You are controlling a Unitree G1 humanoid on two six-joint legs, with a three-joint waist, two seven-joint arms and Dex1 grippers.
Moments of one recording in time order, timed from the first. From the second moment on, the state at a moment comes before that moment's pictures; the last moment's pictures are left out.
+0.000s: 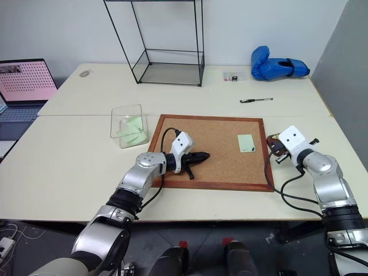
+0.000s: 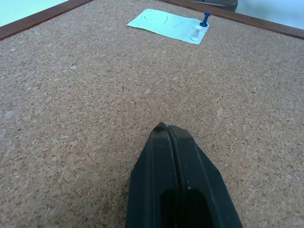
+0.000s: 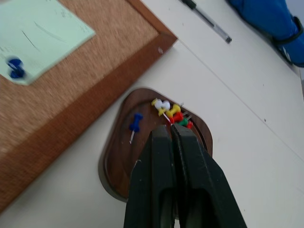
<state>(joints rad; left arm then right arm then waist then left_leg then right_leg) -0.68 0.23 -0.19 0.60 -0.07 0.15 -0.89 -0.42 -0.70 0.03 0.23 -0.11 0.30 0.47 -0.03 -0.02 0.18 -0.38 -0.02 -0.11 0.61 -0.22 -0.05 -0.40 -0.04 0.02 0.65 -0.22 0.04</state>
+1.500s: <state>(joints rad) -0.69 0.23 -0.20 0.60 -0.07 0.13 -0.90 -0.44 -0.48 -0.03 0.18 0.13 0.41 0.56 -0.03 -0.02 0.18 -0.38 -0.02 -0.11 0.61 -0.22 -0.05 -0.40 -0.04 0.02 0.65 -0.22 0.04</state>
